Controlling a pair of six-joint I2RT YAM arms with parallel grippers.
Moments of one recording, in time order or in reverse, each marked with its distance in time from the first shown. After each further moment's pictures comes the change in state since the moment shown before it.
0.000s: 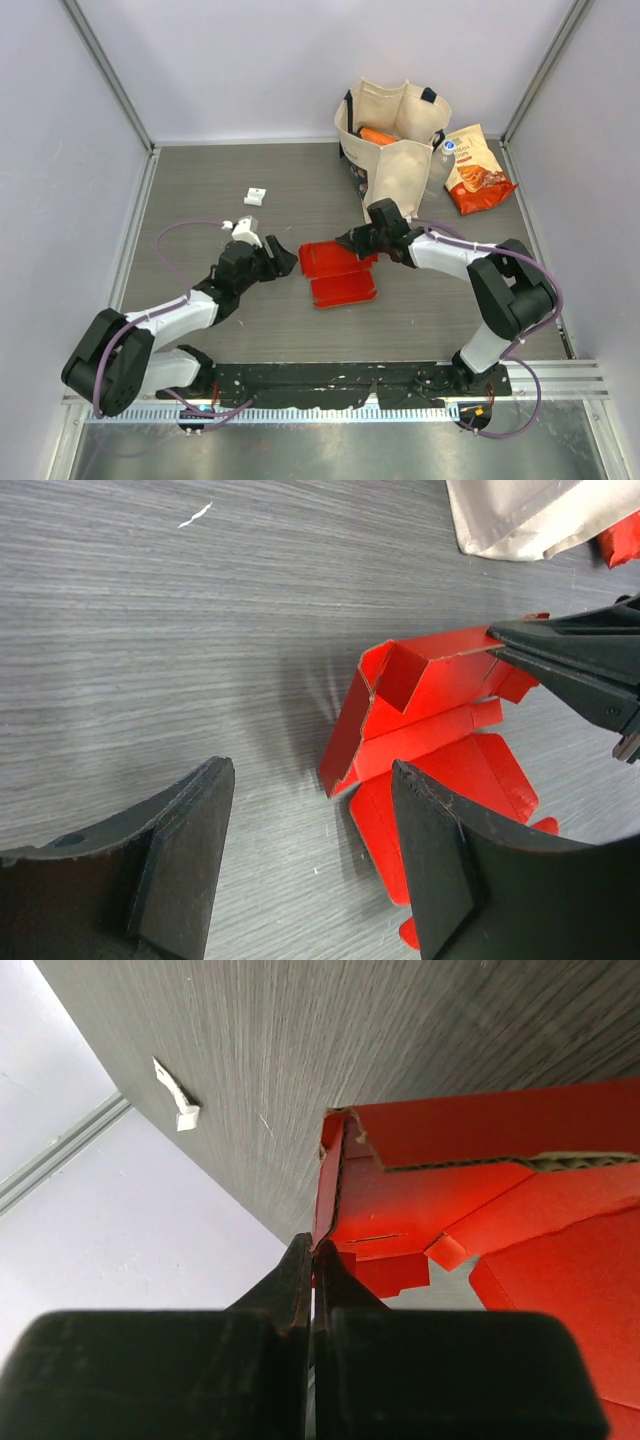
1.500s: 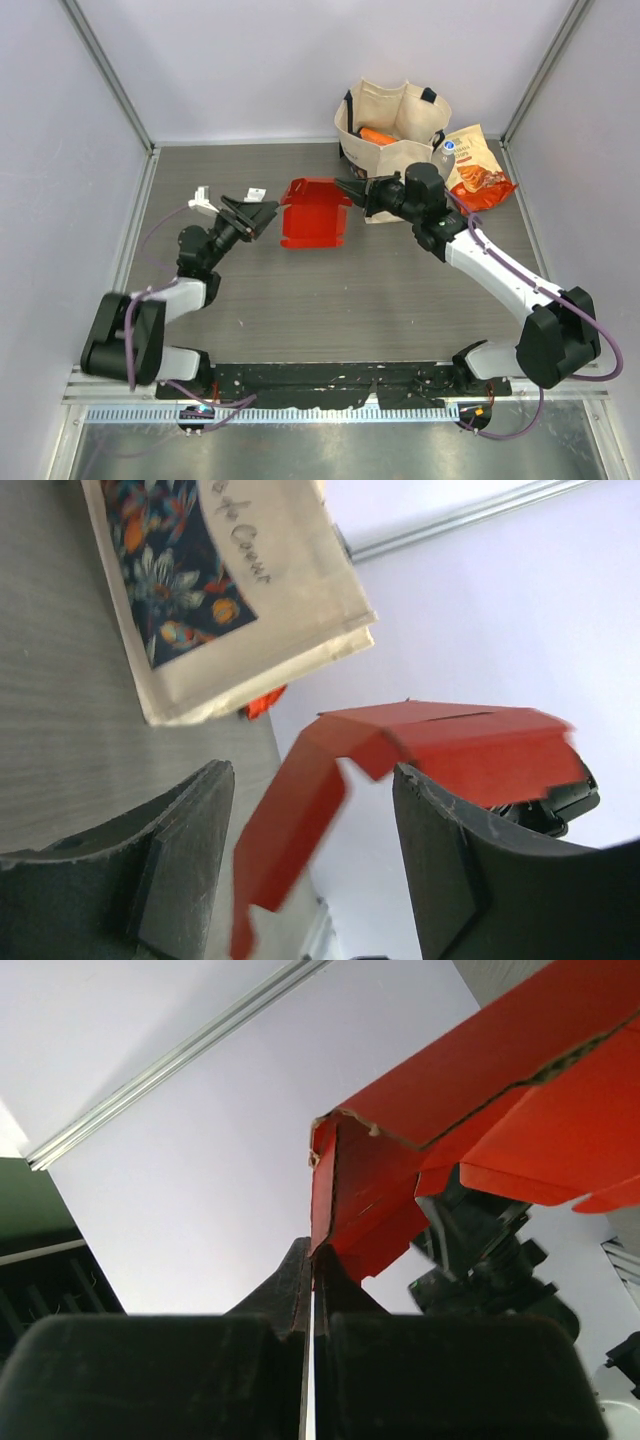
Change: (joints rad) left arm 0.349 0.227 0.034 0.753 0.498 -0.669; right arm -0.074 -0.302 0.132 0.113 -0.207 0.196
